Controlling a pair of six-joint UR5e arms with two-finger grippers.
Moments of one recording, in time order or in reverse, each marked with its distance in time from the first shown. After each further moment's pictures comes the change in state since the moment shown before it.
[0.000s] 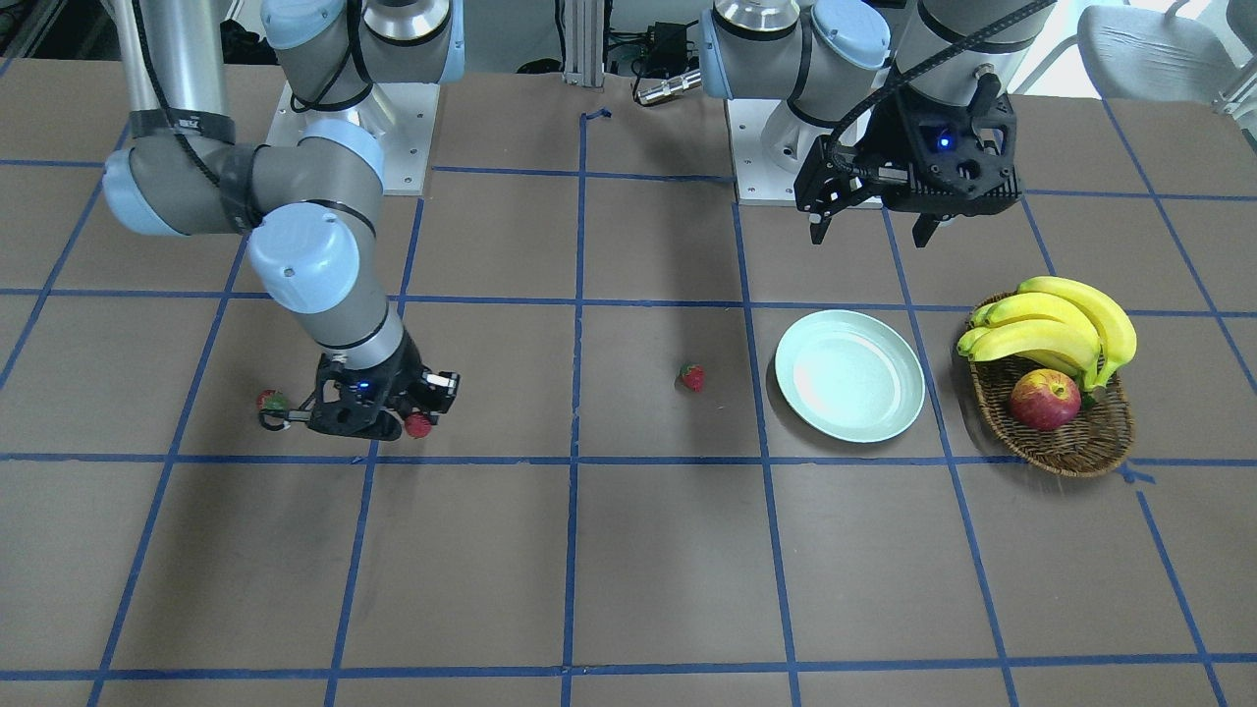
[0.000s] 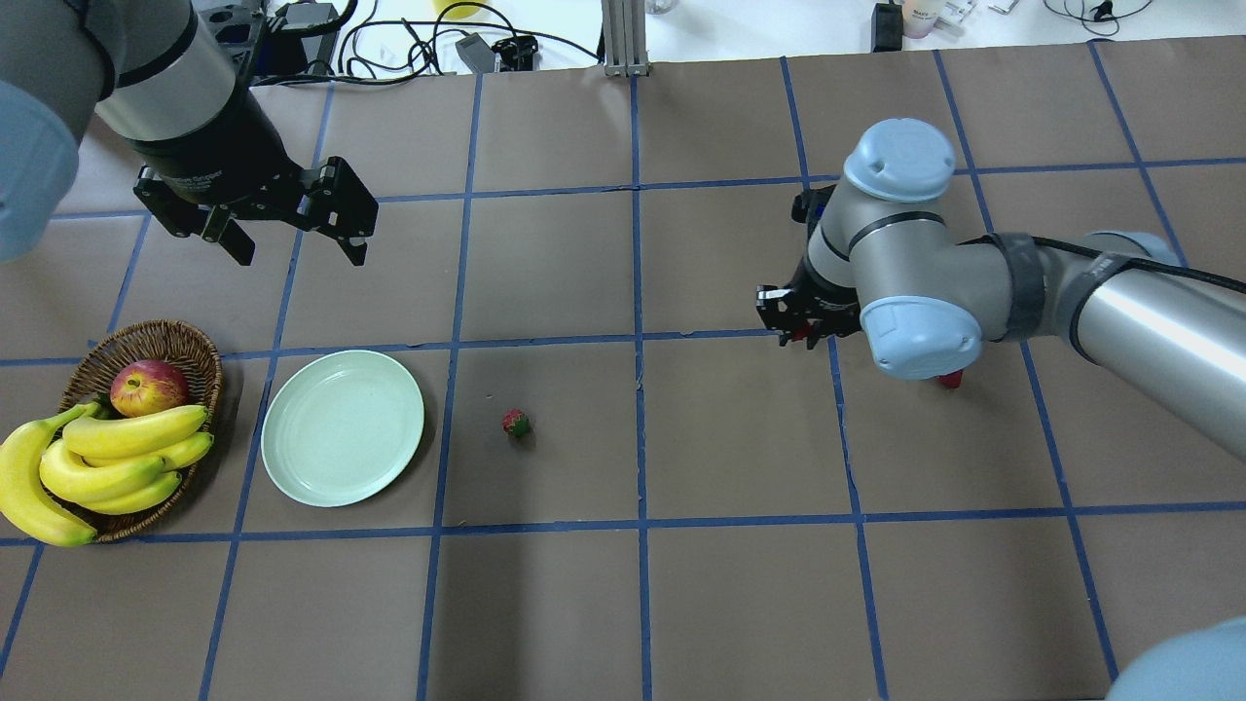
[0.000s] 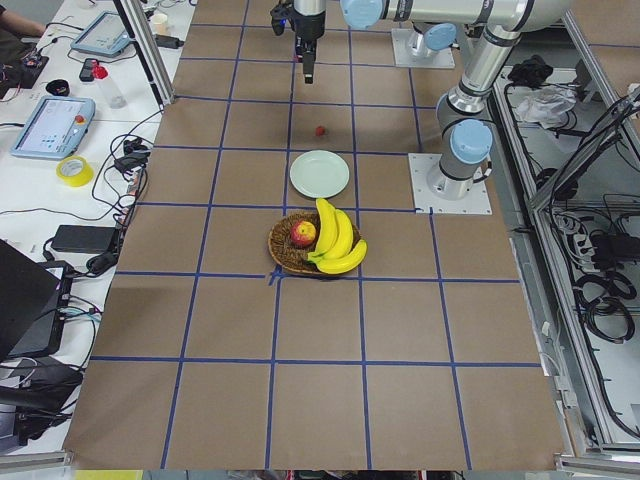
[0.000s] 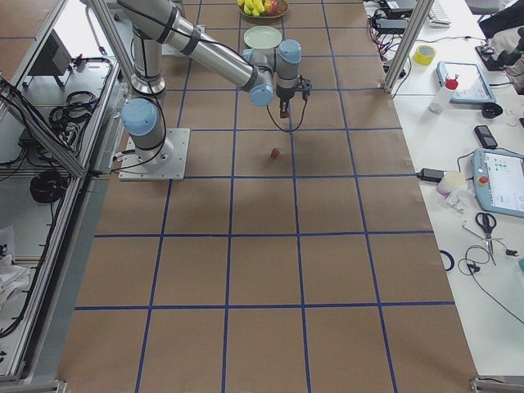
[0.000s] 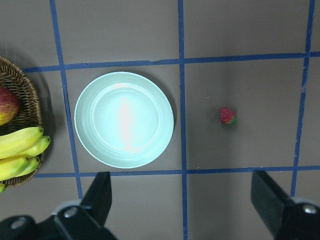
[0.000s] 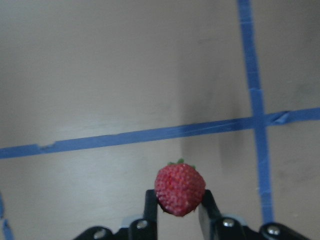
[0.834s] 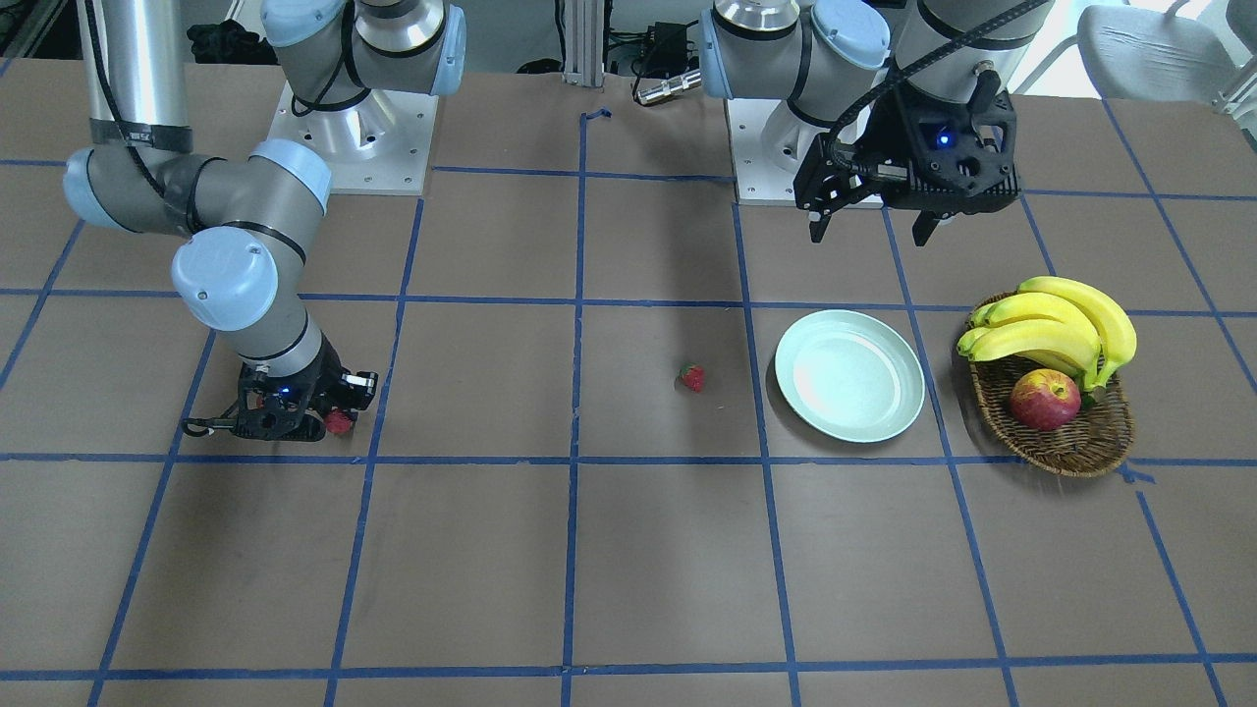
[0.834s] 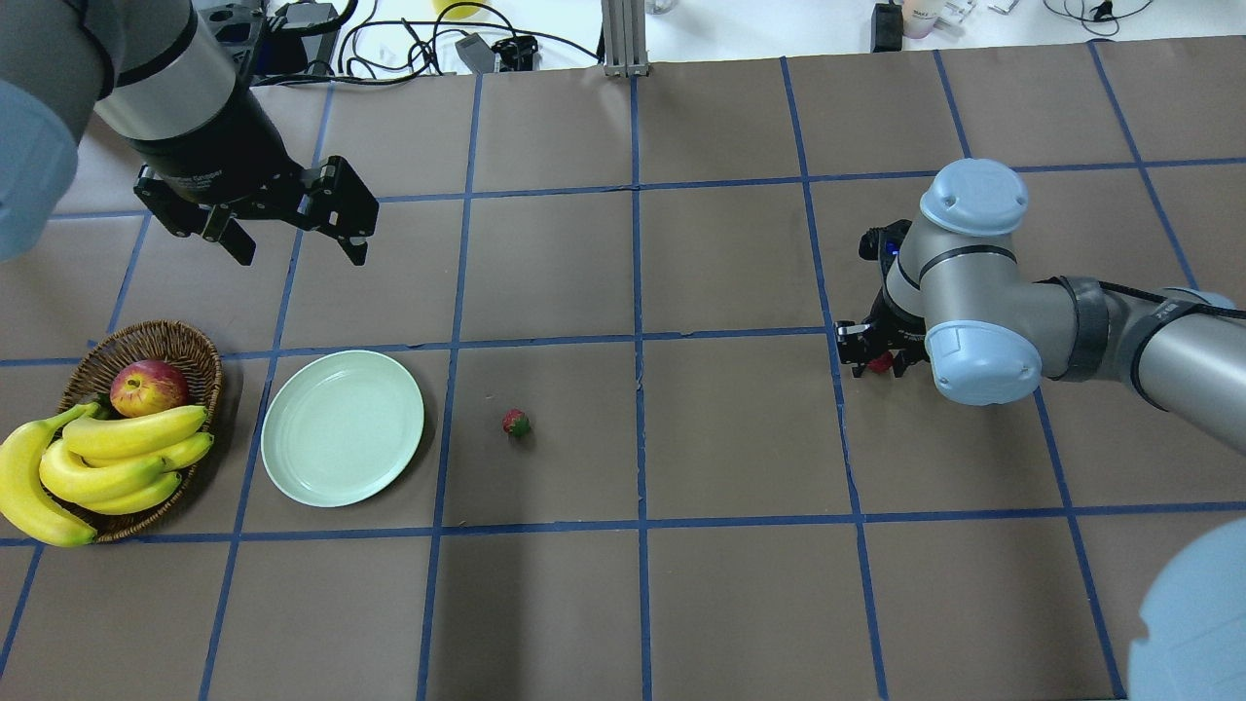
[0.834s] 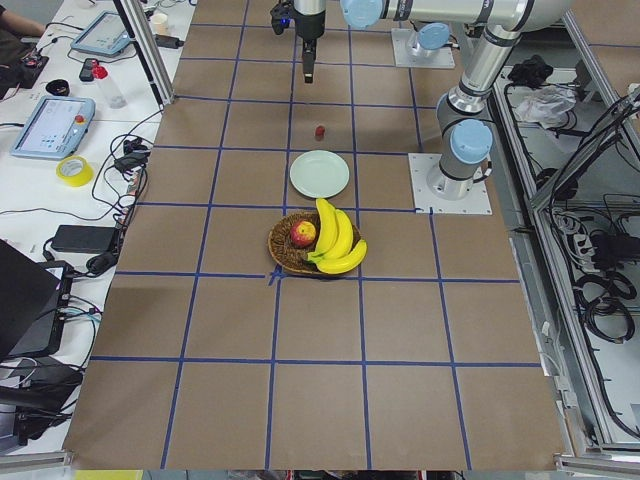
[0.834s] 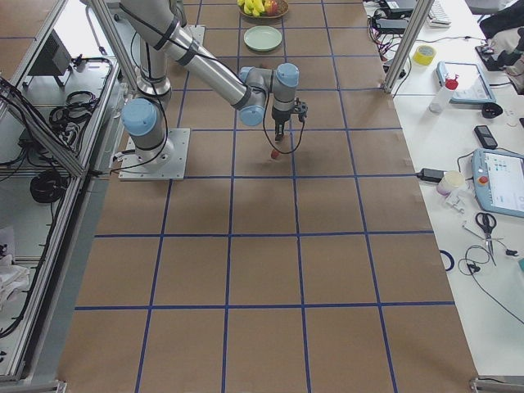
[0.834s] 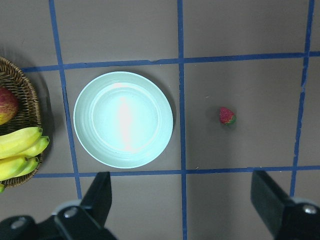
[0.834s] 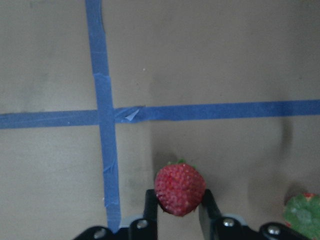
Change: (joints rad) left arm -0.002 0.001 0.005 -0.003 0.000 0.000; right arm -0.218 -0.004 0.124 -0.070 -0.112 -0.331
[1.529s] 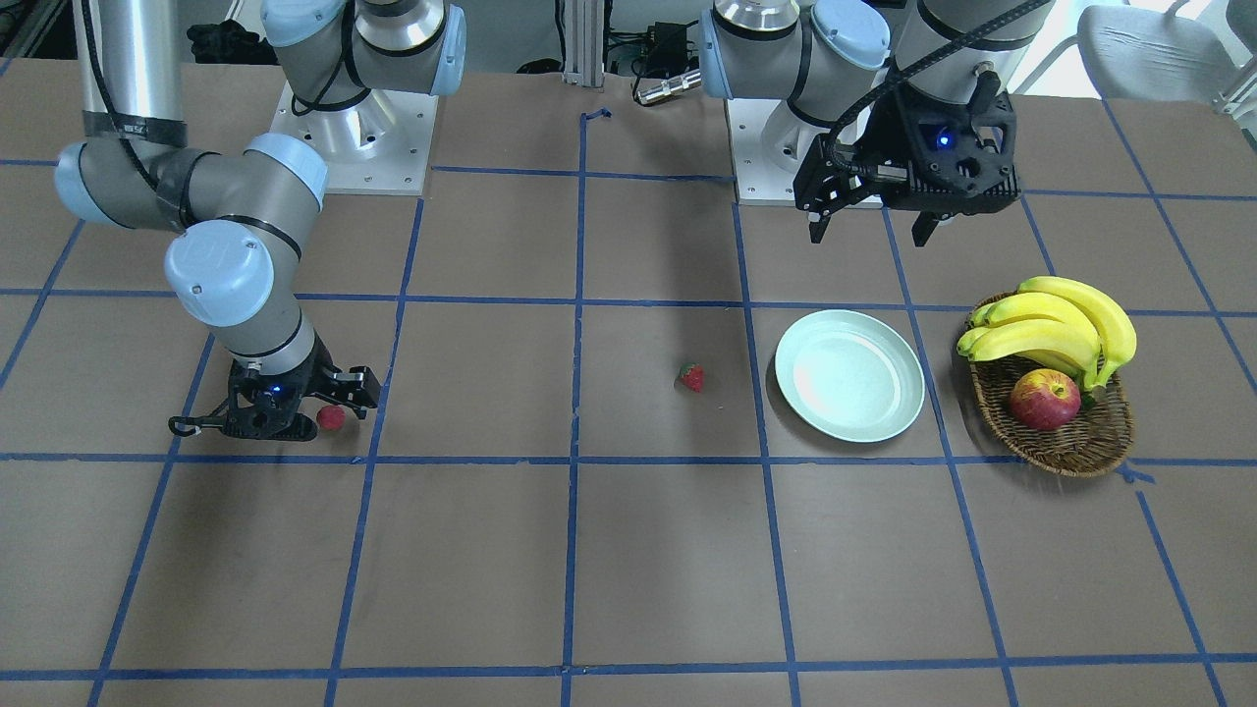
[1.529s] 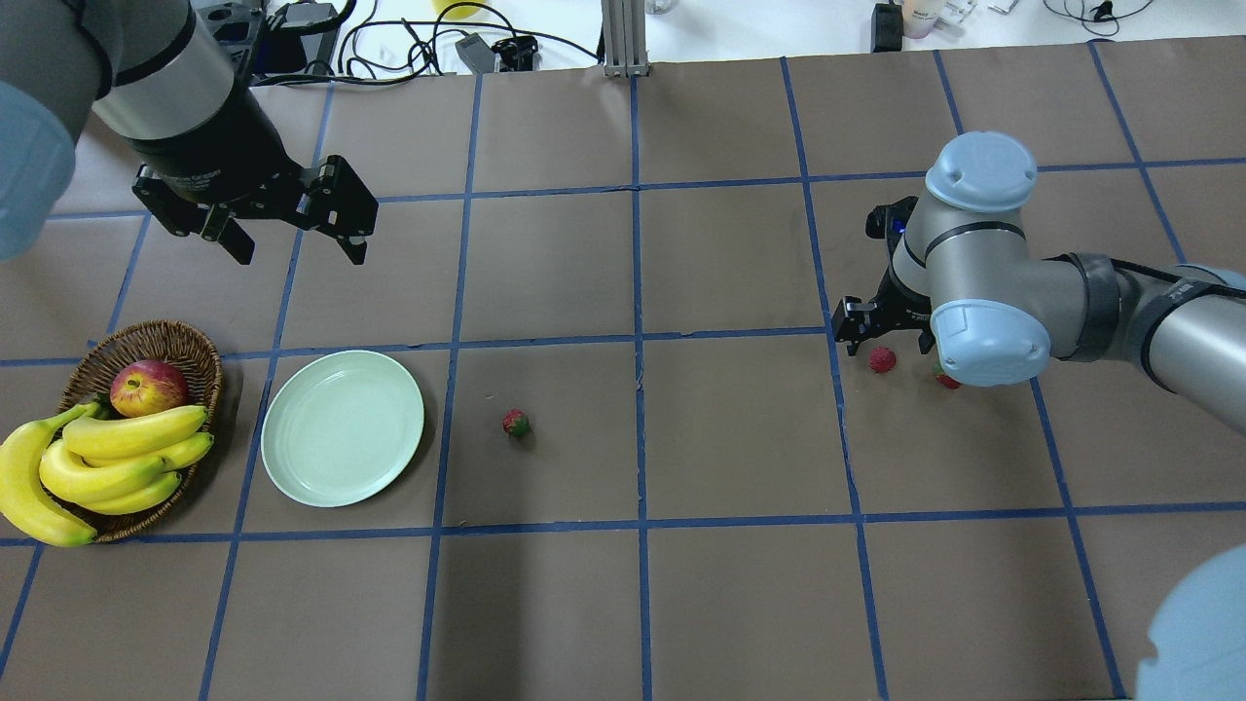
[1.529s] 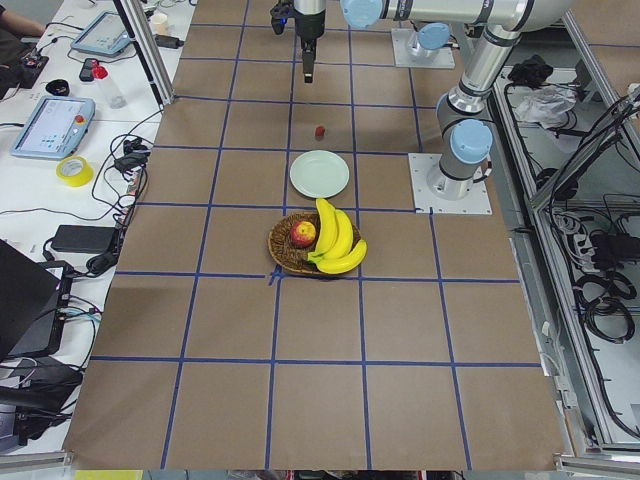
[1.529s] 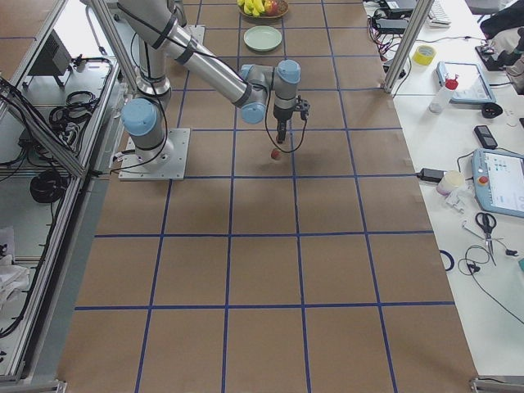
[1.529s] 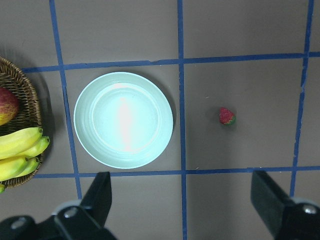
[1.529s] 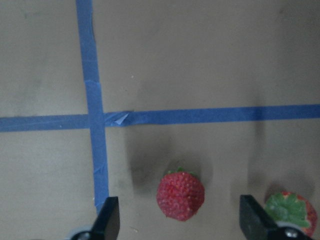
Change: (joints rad) left arm 0.000 -0.001 0.000 0.001 -0.001 0.000; right arm 0.001 -0.008 -0.003 0.008 -0.029 -0.004
